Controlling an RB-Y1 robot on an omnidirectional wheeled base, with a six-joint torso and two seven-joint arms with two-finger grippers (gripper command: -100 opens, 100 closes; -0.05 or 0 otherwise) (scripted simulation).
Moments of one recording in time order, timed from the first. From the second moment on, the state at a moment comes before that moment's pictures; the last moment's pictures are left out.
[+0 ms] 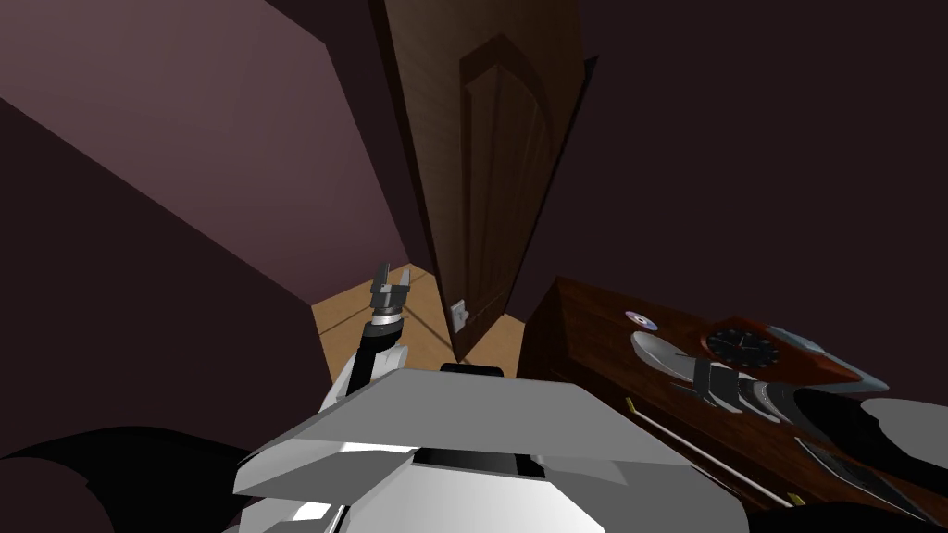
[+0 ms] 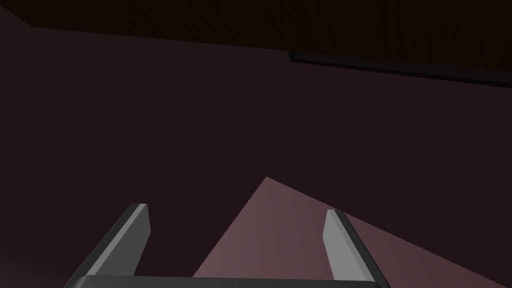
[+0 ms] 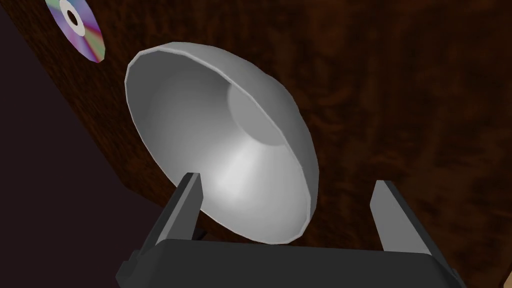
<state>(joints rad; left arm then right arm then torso) 0.51 0.05 0.03 -2.21 -0.04 -0.59 0.16 0.76 -1.49 -0.14 -1.12 0.86 -0.61 0.43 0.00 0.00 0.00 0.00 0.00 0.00</state>
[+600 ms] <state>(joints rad) 0.51 0.05 0.03 -2.21 -0.04 -0.59 0.16 0.72 -1.44 -0.07 -1.06 0.86 -0.56 0.37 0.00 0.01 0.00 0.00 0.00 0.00</state>
